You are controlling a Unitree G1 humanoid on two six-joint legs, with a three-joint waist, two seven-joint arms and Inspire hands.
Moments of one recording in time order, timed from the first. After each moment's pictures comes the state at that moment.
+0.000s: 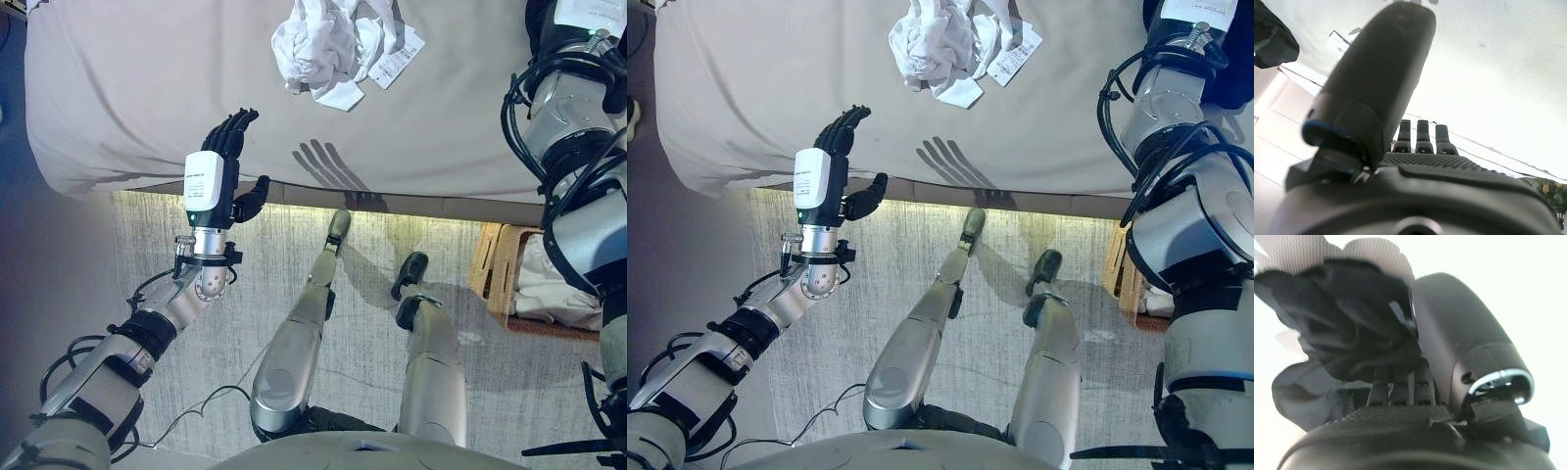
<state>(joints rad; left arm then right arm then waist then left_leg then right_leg) -0.49 0.61 -0.59 0.51 0.37 -0.37 0.96 -1.47 -0.71 0.84 1.25 -0.41 0.35 -0.24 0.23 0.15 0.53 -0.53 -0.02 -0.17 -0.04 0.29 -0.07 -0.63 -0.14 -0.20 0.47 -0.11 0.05</state>
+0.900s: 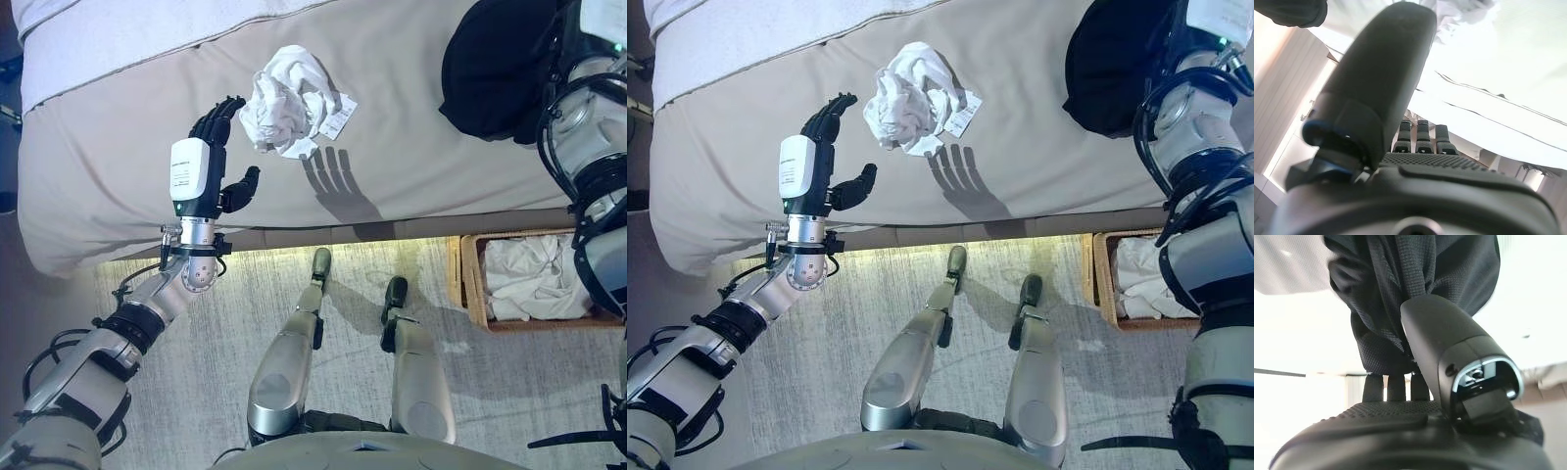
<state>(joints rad) -0.52 0.67 -0.58 0.49 0.29 -0.36 0.89 -1.33 -0.87 0.72 1.05 -0.24 0.15 -0.37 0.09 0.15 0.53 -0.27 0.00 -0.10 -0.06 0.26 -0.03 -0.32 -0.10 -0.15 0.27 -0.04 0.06</state>
